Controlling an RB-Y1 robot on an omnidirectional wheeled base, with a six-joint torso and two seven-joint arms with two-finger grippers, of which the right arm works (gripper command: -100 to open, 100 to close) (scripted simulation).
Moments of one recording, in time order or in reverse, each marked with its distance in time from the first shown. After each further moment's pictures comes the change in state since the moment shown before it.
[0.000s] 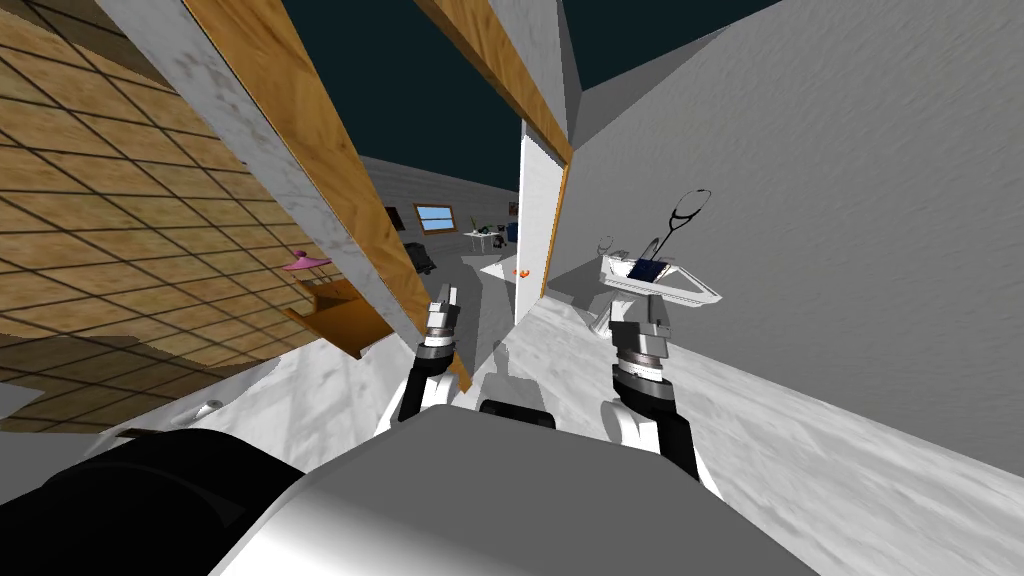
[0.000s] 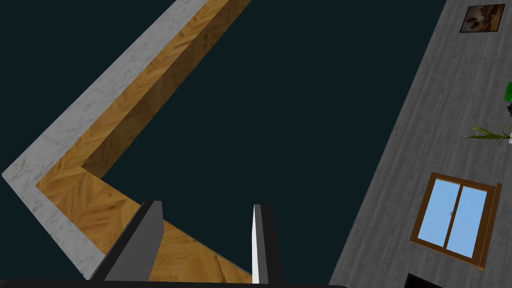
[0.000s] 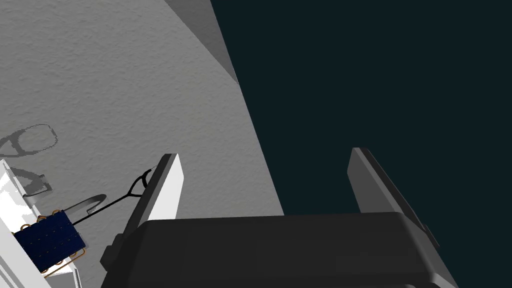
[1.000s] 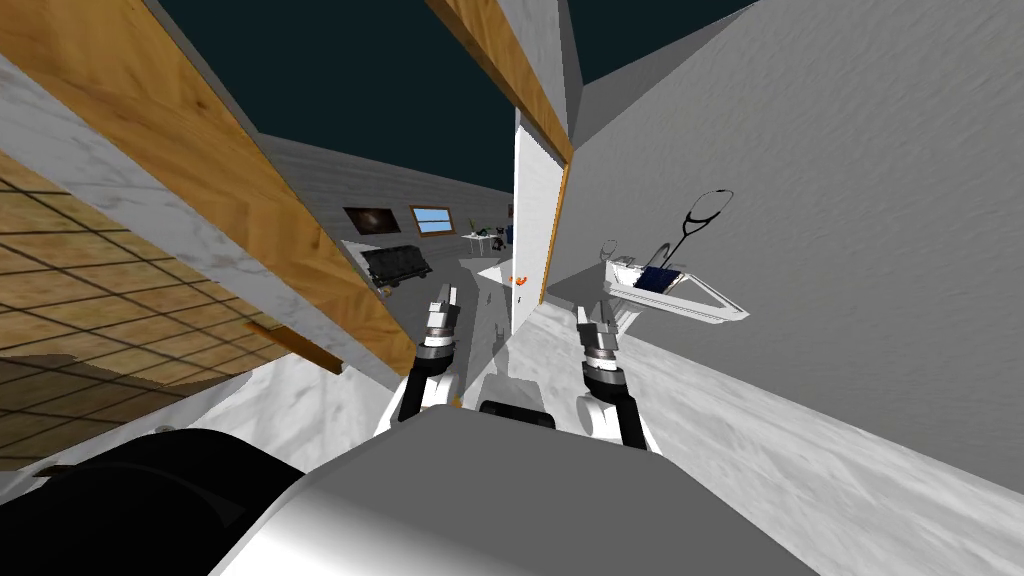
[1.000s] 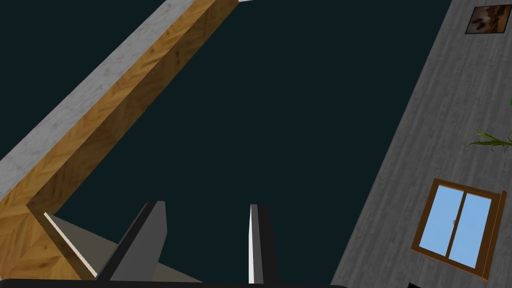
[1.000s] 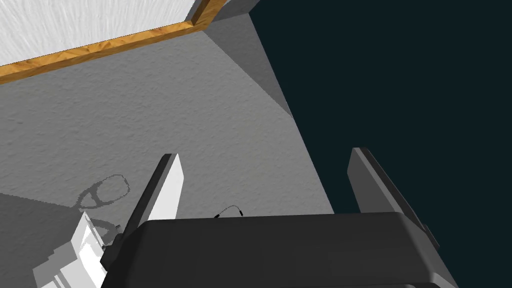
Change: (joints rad) arm -0.079 -0.027 0.147 0.192 -0.001 -0.043 -0.013
